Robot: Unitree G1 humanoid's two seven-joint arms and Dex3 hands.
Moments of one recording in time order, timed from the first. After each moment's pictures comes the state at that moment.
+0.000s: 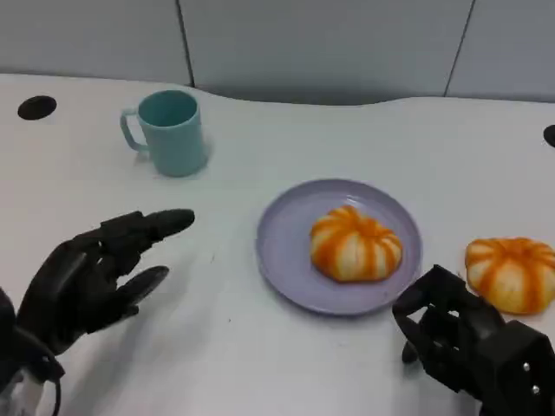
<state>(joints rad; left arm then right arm) -0.18 0.22 0.10 0.44 -0.32 -0.32 -0.67 0.05 -0.01 0.10 0.22 -0.10 -0.19 0.06</state>
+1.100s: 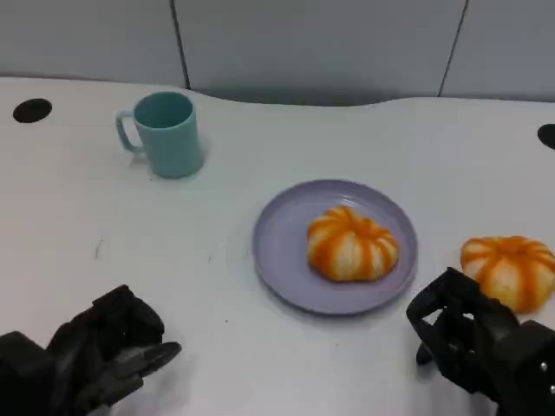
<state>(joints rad) 0.01 0.14 0.10 0.42 -0.18 -0.25 -0.42 0.06 -0.05 0.07 0.21 -0.09 -0.17 0.09</state>
